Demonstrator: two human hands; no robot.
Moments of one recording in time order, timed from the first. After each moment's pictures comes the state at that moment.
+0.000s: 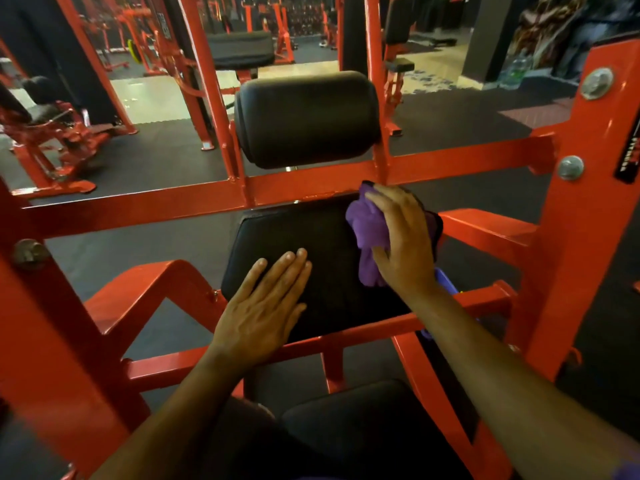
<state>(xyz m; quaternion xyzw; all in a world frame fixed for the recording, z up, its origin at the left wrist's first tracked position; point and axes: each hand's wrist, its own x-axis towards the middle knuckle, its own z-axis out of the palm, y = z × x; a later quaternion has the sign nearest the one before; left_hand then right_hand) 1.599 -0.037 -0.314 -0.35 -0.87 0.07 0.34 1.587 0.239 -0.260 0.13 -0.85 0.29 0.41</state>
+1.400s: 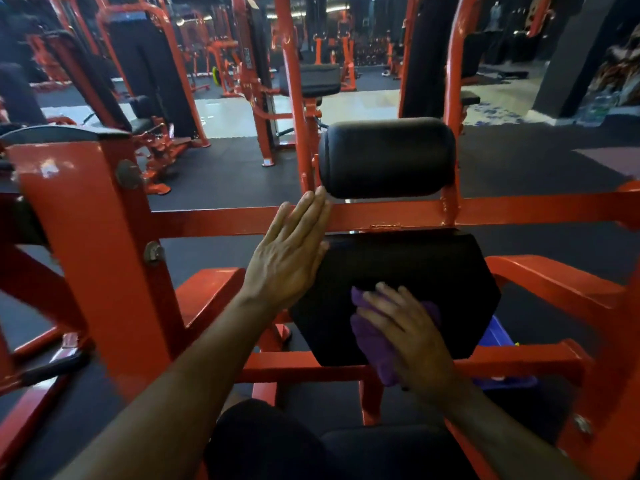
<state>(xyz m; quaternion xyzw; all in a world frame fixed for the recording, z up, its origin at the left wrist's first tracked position) 1.552 -0.070 -0.208 -0.28 -0.90 -0.03 0.34 1.623 0.180 -0.314 0.34 -0.86 0.14 0.34</state>
